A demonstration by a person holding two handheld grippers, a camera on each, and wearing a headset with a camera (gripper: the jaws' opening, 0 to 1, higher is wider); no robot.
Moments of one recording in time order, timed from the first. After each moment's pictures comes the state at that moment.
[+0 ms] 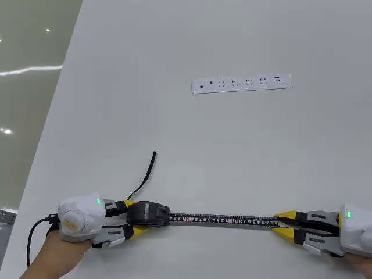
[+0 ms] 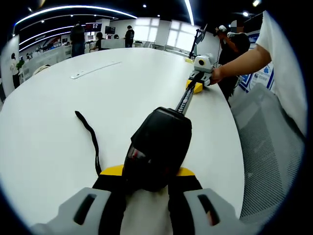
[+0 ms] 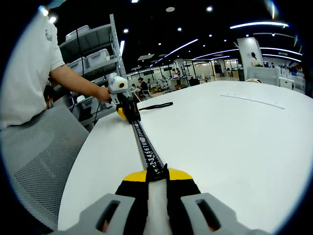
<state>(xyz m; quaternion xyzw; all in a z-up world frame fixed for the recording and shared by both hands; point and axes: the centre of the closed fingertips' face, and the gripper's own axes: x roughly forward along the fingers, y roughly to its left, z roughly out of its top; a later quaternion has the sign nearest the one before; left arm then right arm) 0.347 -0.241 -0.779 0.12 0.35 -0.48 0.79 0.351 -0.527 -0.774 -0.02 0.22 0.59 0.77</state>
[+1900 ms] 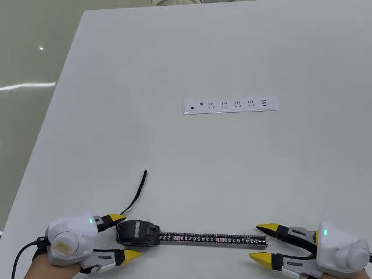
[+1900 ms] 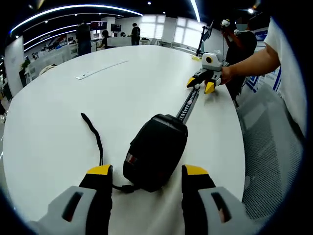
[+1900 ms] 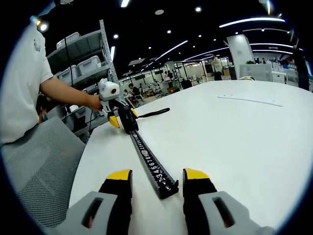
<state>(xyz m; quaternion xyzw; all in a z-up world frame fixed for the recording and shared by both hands) 0.350 -0.238 -0.767 0.13 0.36 -0.44 0.81 0.351 -0.507 -0.758 0.01 0.23 0.56 0.80</state>
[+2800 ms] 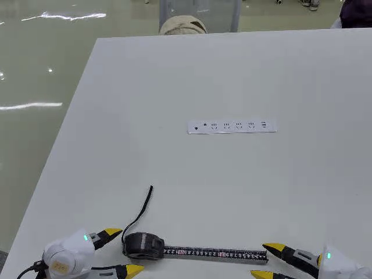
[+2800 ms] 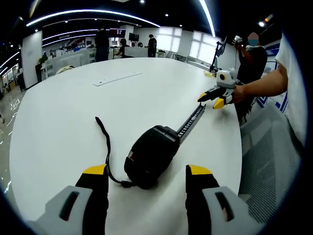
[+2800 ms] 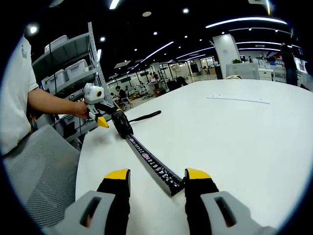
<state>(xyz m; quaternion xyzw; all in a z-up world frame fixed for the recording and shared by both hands) 0.343 -0.230 -0.741 0.08 0.33 -0.39 0.86 0.344 -0.511 -0.748 0.02 0.24 0.50 0.83</state>
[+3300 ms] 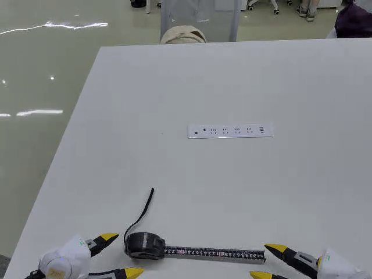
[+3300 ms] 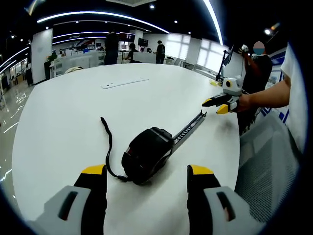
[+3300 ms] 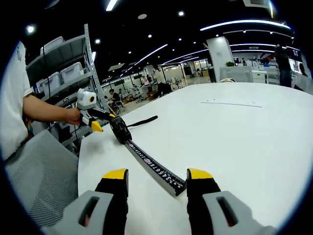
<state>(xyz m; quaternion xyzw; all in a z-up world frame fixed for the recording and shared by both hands) 0.328 -0.225 -0.730 0.05 0.32 -0.35 0.88 0.338 -0.518 -0.731 0.03 0.23 0.47 0.85</state>
